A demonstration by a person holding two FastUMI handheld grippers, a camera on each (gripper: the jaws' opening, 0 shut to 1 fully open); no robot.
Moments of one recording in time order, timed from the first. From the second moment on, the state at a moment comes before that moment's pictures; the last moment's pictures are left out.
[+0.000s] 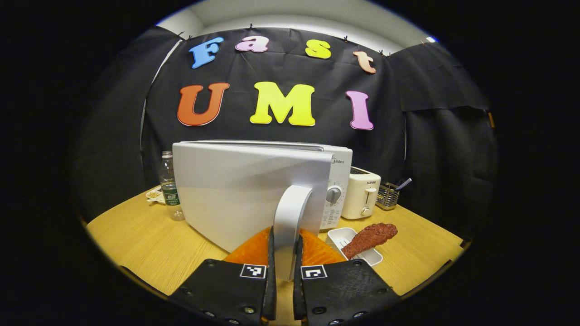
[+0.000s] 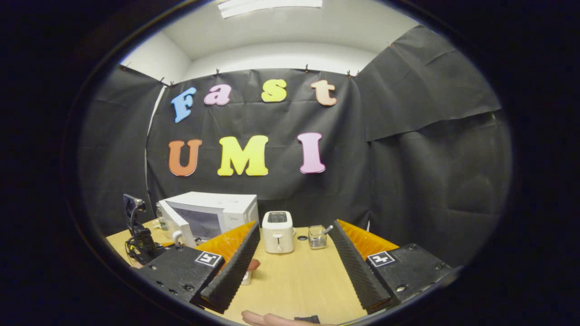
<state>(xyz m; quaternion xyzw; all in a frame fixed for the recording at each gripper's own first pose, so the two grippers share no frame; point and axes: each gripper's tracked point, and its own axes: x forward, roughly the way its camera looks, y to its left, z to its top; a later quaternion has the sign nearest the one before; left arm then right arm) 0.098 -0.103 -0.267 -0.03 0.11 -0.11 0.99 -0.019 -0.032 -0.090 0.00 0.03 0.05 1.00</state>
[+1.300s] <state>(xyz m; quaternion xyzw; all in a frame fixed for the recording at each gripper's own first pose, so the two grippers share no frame) -0.052 0.119 -0.233 -0.01 0.08 0.02 1.00 -0.031 0.058 -0.136 -0.02 0.08 0.12 0.99</state>
